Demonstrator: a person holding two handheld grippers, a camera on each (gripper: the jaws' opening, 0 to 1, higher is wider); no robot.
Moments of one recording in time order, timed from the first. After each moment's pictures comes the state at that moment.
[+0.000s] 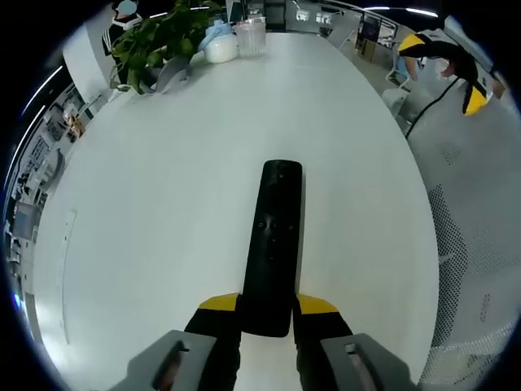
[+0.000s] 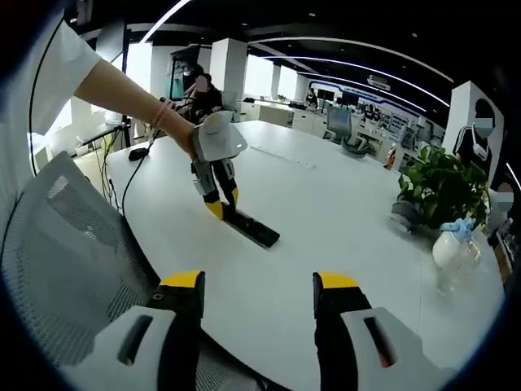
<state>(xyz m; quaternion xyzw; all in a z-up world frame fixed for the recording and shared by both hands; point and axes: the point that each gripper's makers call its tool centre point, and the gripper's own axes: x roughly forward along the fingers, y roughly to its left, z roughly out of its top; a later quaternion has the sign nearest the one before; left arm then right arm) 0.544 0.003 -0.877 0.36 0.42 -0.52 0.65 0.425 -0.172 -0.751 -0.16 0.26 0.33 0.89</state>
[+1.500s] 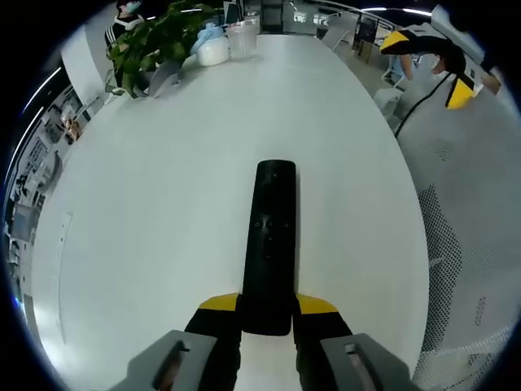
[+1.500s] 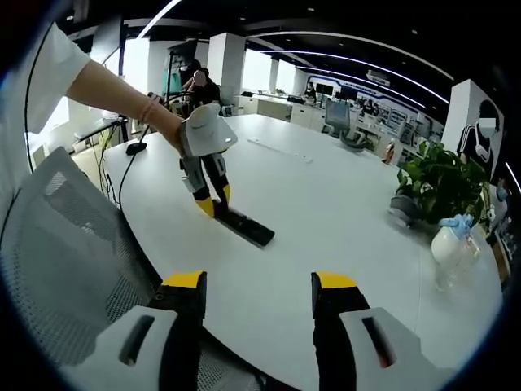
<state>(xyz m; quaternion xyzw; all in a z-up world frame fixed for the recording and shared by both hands) 0.526 -0.002 -0.878 0.35 0.42 -0.53 0.65 0.426 -0.175 -0.758 -0.16 0.27 0.33 0.89</state>
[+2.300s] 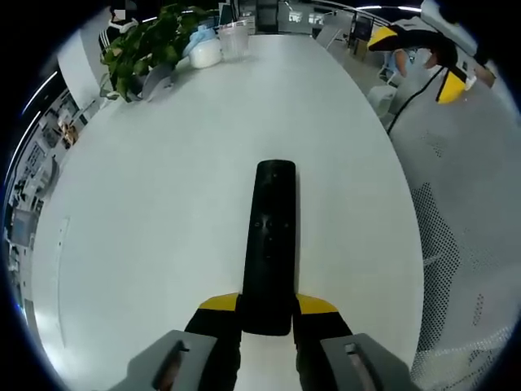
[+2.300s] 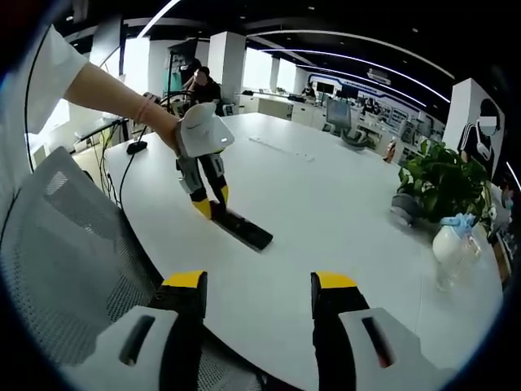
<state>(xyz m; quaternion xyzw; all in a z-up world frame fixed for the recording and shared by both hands) 0.515 -0.006 -0.878 0.36 0.42 -0.53 0.64 0.425 -0.175 -0.761 -0.16 0.28 0.33 0.89</state>
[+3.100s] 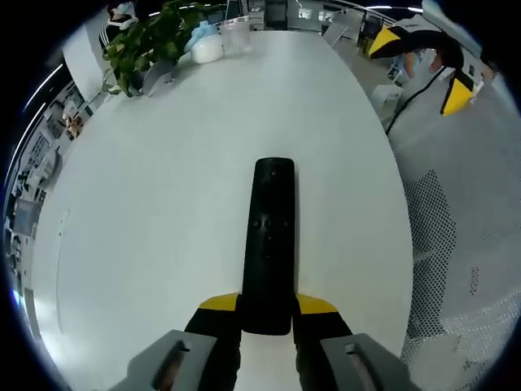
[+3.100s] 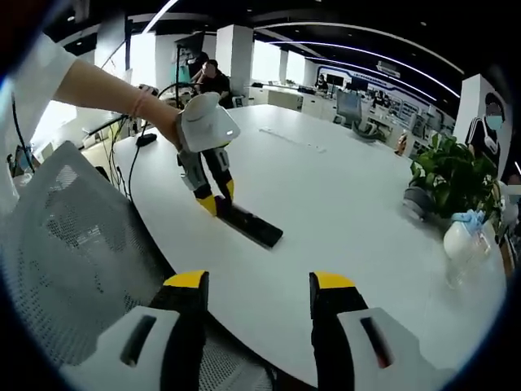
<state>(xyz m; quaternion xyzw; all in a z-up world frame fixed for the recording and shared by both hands) 0.489 -0.013 -0.878 0.36 0.44 -0.51 0.65 0.411 -0.168 -0.773 -0.16 0.31 0.36 0.87</state>
